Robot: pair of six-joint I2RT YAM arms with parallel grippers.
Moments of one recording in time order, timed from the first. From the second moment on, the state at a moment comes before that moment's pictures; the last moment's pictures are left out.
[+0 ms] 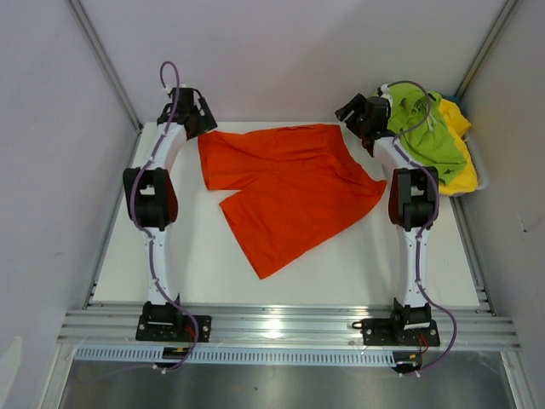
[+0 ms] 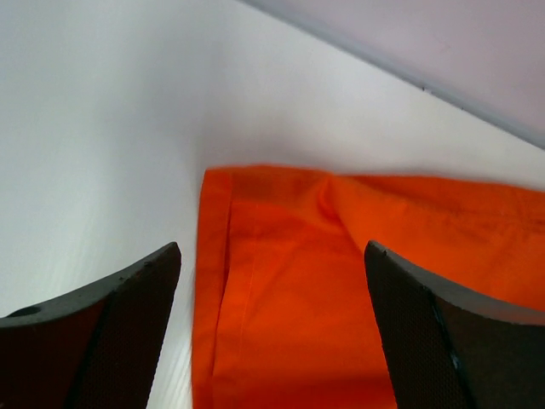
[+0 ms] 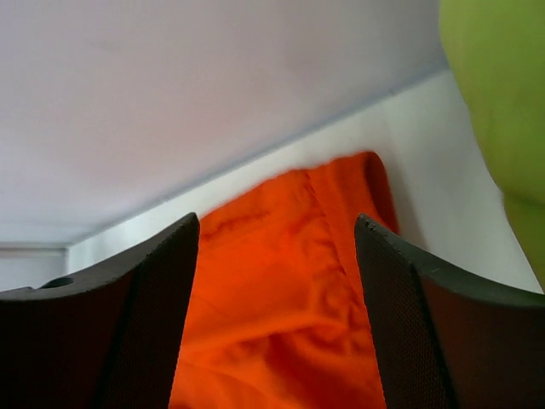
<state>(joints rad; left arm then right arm) -0.03 2.36 2.18 -0.51 -0.10 -0.42 0.11 2.41 1.99 0.14 -0.09 0.77</state>
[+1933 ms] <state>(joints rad) -0.77 0.97 0.62 -0.51 -0.24 -1.34 0.06 1.81 1.14 -0.23 0.28 0.67</state>
